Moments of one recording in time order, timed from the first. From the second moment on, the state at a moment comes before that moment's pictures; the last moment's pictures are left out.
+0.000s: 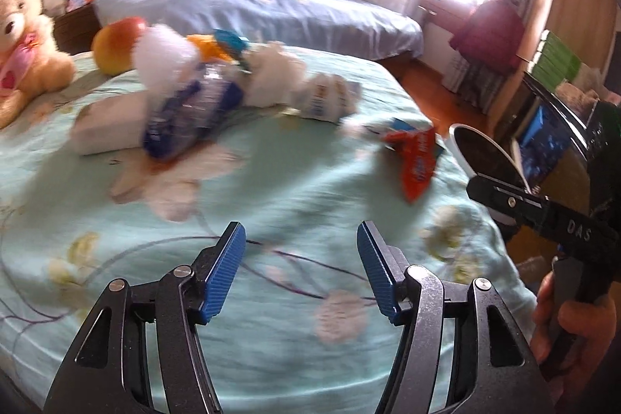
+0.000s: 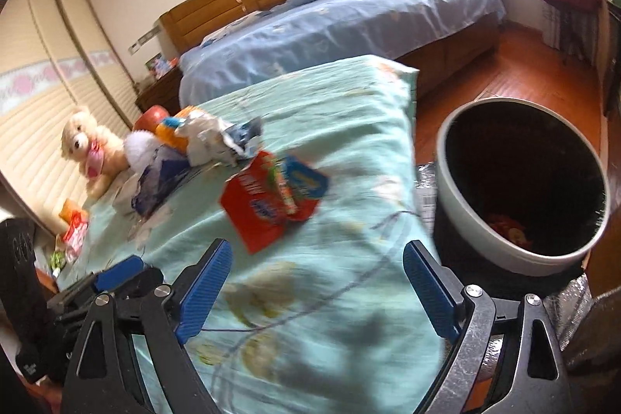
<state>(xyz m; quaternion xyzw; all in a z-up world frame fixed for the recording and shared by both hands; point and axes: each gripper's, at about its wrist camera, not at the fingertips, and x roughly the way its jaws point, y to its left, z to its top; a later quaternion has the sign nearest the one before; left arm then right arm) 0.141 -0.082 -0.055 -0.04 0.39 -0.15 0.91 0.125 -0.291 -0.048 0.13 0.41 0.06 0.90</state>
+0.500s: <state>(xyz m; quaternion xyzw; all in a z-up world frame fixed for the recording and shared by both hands) 0.206 -0.038 -0.049 0.01 0.38 -0.09 0.92 0.163 -0.254 -0.057 0.09 0.42 0.06 0.90</state>
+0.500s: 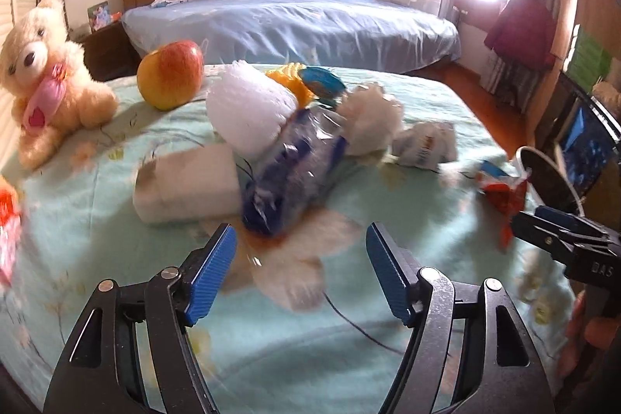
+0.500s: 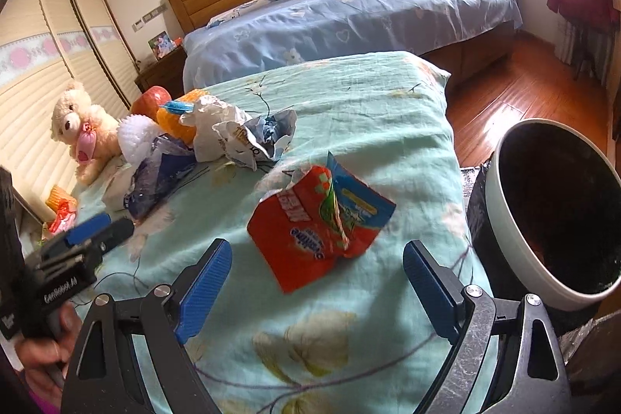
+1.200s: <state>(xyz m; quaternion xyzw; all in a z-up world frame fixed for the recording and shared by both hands) 0.223 -0.060 -0.057 0.05 0.40 -0.10 0.91 0.169 -0.241 -0.058 0.06 0.42 0.07 0.90</state>
